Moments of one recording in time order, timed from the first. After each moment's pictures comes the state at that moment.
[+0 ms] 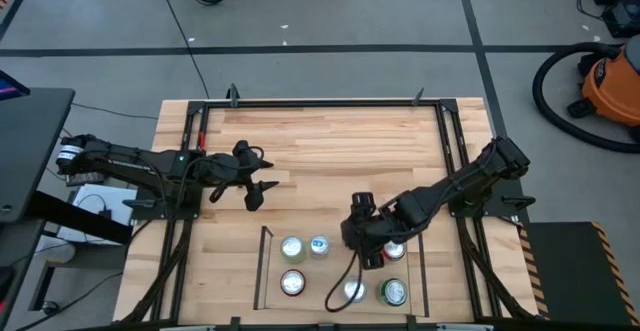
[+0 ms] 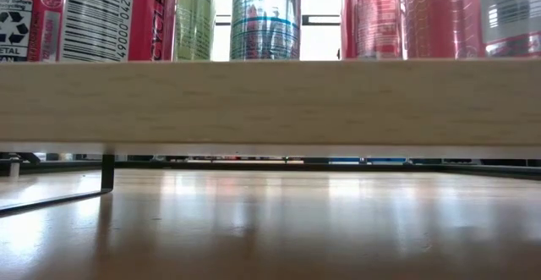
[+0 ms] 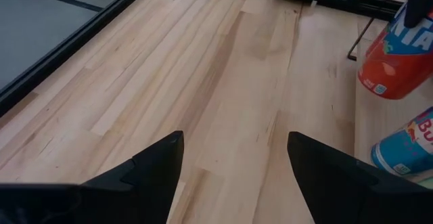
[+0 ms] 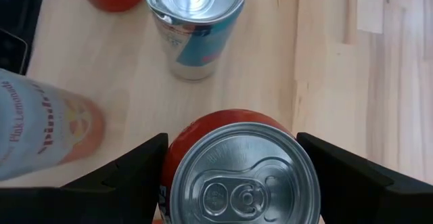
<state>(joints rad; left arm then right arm) -0.12 0.93 0.69 -0.31 -0.34 -0.30 0.47 1.72 1.54 -0.94 0.27 0.28</state>
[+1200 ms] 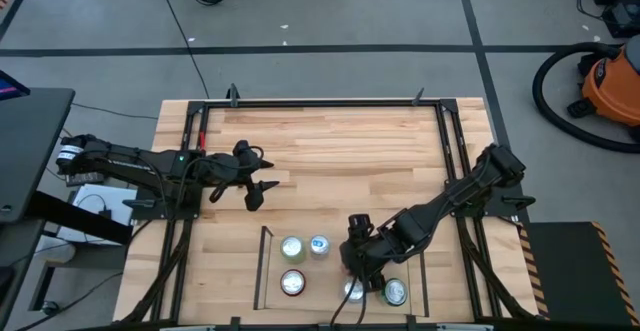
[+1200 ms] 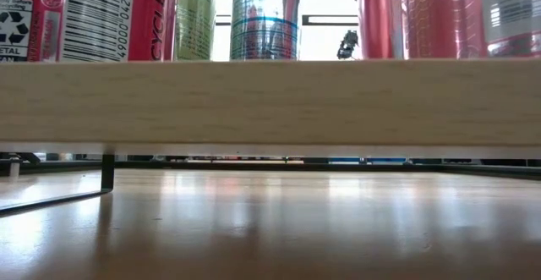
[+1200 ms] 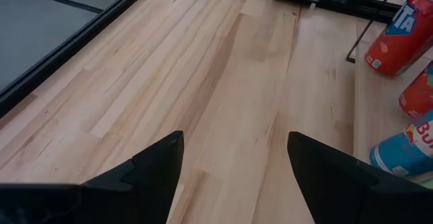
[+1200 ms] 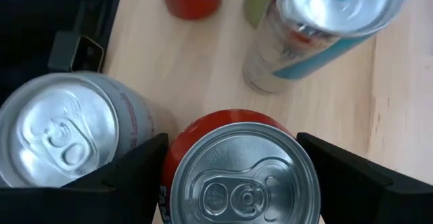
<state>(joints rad) -0.12 0.93 0.69 -0.30 -0.34 -0.30 0.55 1.79 1.53 -0.82 0.18 0.34</state>
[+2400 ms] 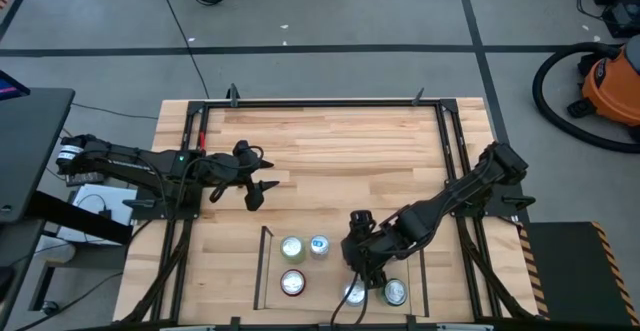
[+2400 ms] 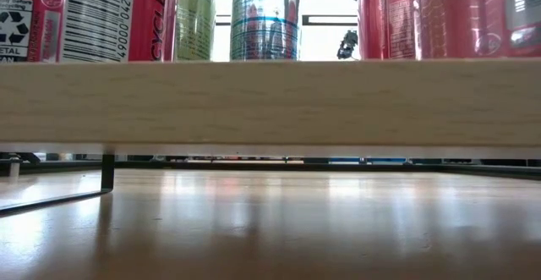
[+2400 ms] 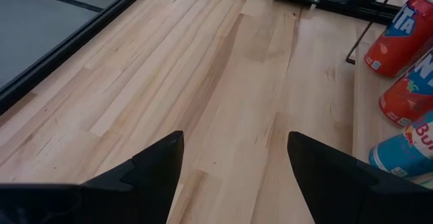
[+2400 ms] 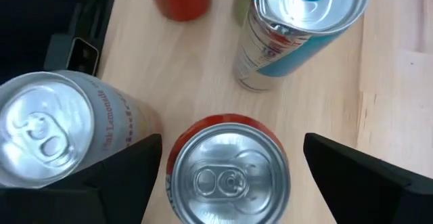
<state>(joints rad) -0.12 0.93 0.69 -0.30 -0.34 -0.31 0.54 1.77 1.53 -0.85 0.19 0.35</state>
